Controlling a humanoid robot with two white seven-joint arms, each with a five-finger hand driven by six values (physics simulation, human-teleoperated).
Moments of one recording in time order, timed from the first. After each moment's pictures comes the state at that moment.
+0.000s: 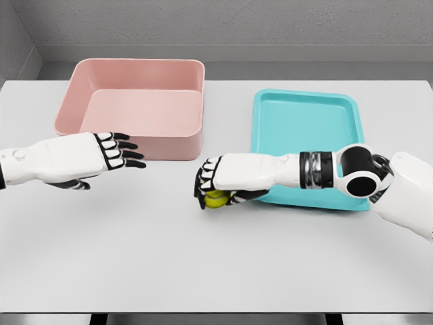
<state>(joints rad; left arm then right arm) -0.59 1.15 -0.79 -1.76 -0.45 -0.61 -0.18 -0.77 -0.64 1.03 -1.63 0.21 -0.52 0.43</state>
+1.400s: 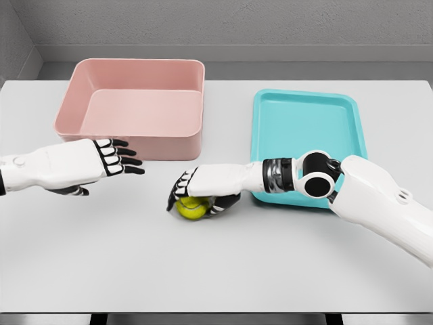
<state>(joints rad) -0.56 1.15 -0.80 -1.76 -0.46 -0.61 -0.16 -0.80 -0.47 1.11 -1.43 0.22 -0.50 0.45</state>
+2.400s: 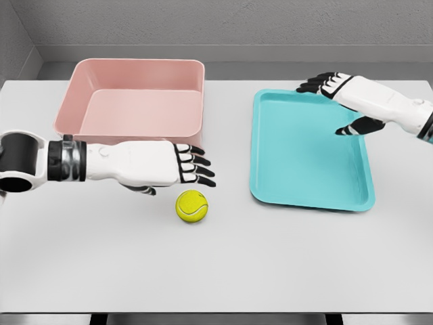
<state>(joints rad) -0.81 0.85 -0.98 -1.76 -0.41 -0.61 -0.38 -0.72 -0.93 0.78 -1.37 0.21 -0.61 0.15</state>
